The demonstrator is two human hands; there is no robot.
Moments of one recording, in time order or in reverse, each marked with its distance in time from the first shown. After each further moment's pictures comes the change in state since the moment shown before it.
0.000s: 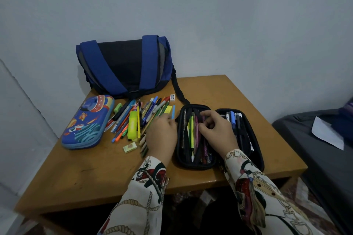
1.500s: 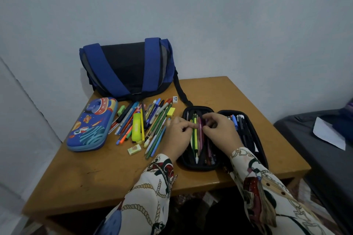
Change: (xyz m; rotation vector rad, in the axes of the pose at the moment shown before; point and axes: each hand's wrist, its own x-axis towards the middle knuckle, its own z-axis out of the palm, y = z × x) left_hand 0.012 -0.015 0.039 -0.345 -0.298 0.131; right_hand 0.008 -0.010 -0.005 -0.090 -0.085 0.068
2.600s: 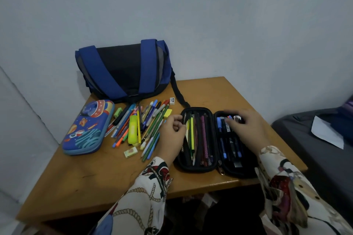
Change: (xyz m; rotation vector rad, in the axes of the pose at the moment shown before) left_hand 0.000 0.003 0.000 -0.259 0.156 -0.088; right_hand 0.001 0.040 -0.058 0.022 0.157 -0.008
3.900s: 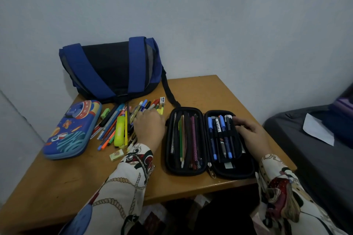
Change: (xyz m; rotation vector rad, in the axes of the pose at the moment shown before) left_hand 0.036 0.018 -0.014 1.021 0.148 0.080; right_hand -0.009 0.051 -0.012 0.464 0.043 0.247
